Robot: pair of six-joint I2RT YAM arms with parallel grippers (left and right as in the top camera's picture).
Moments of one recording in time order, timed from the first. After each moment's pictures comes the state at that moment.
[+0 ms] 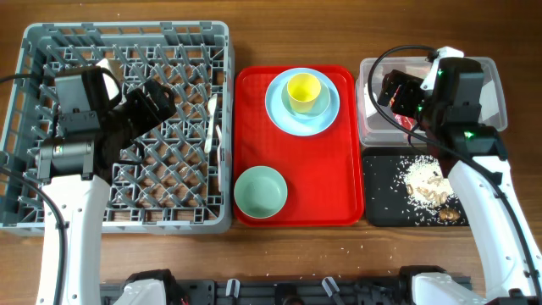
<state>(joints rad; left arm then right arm) 0.10 1.24 1.18 -0.79 0.21 -0.48 0.02 1.31 1.03 -0.43 -0.01 0.31</state>
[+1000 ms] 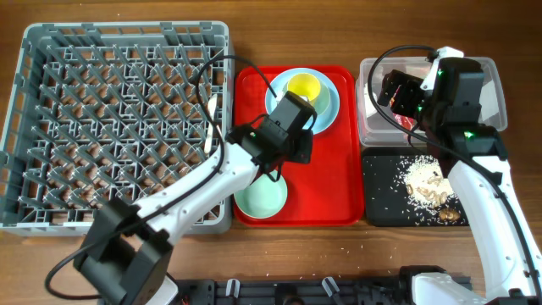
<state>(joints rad) -0.74 1.68 1.18 -0.50 0.04 -0.55 0.02 1.31 1.03 -0.43 -0.01 0.31</state>
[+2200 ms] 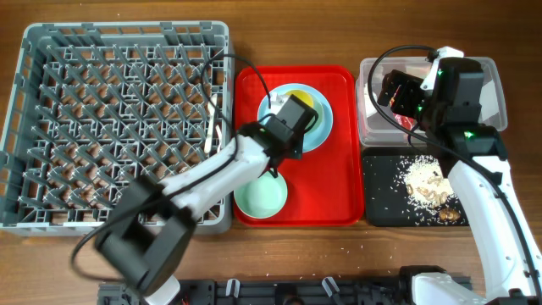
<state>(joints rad) -0.73 1.78 1.18 -0.49 -0.18 -0.55 0.02 1.31 1.03 -0.43 -0.01 0.31</state>
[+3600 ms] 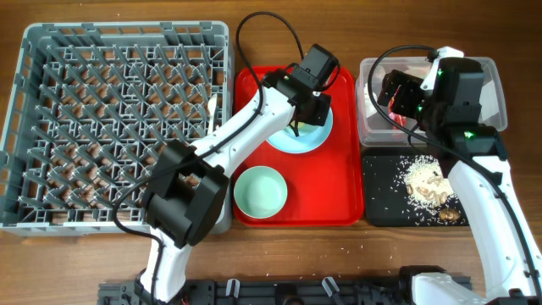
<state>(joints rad) -0.68 2.11 1.73 -0.76 0.02 -0.34 0.02 1.31 1.03 -0.43 -0.01 0.31</state>
